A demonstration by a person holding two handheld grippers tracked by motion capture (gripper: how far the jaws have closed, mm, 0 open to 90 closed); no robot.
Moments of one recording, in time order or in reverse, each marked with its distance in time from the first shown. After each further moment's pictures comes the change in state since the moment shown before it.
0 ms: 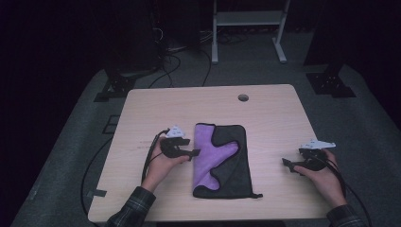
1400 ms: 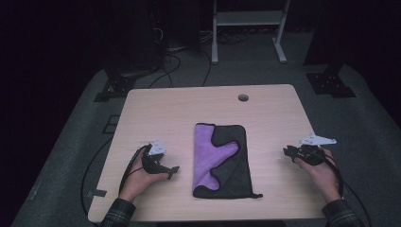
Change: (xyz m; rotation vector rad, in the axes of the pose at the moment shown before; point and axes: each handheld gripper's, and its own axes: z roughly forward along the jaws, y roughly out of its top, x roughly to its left) left arm 0.022 -0.063 -0.026 0.120 0.137 0.059; right arm 0.012 0.023 -0.011 -0.086 0.031 -0.030
